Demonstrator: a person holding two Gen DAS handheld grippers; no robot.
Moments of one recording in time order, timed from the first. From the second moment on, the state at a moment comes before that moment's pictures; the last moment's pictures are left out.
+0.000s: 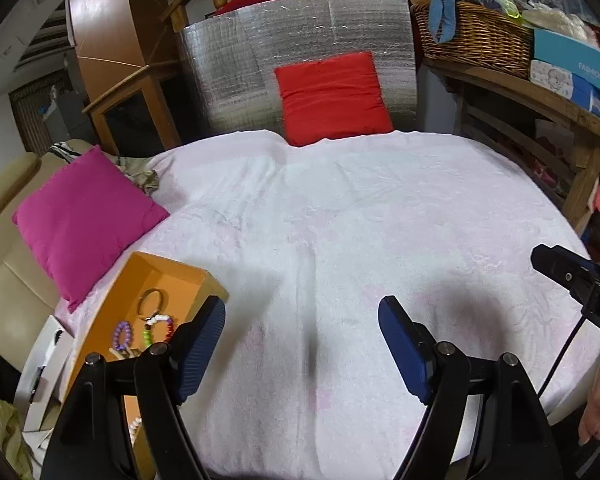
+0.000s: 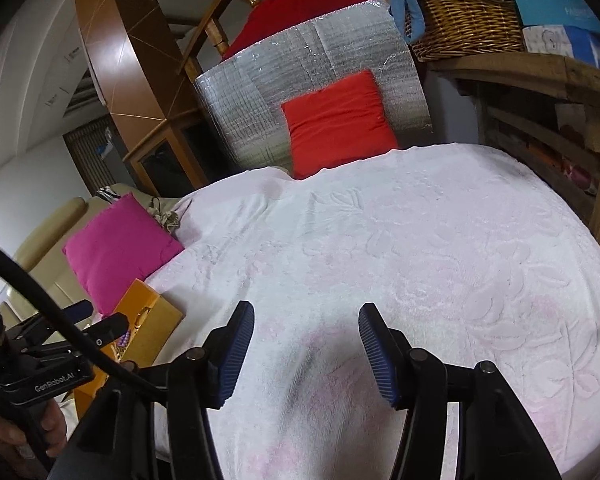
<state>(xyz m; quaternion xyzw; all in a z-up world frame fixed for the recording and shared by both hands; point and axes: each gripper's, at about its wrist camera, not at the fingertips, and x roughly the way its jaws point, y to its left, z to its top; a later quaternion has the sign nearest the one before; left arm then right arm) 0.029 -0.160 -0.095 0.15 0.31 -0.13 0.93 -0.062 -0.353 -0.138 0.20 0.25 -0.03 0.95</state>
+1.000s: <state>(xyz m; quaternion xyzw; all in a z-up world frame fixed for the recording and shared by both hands) 0.030 -0.146 -0.097 0.11 0.31 -0.09 0.94 -0.066 -0.354 -0.137 0.17 0.24 -0.08 0.95</state>
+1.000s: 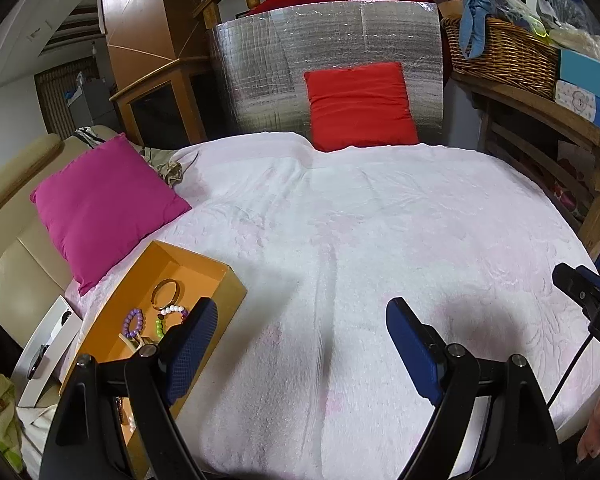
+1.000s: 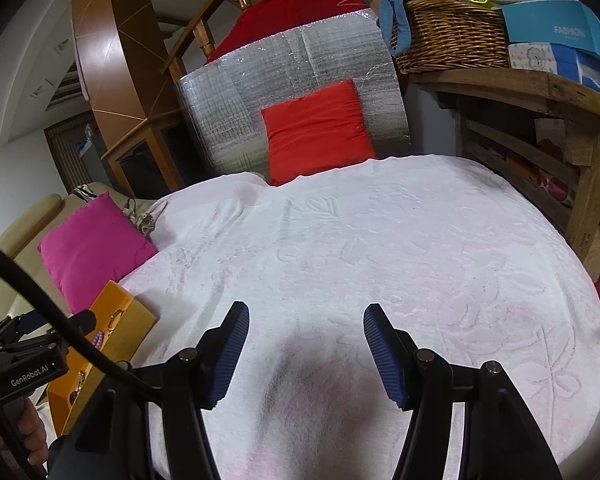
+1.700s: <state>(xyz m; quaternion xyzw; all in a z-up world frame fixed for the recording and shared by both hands) 0.038 -0.128 -0.105 0.09 0.32 -0.10 0.94 -0.058 -0.323 -0.139 0.13 0.25 -0.06 0.96</state>
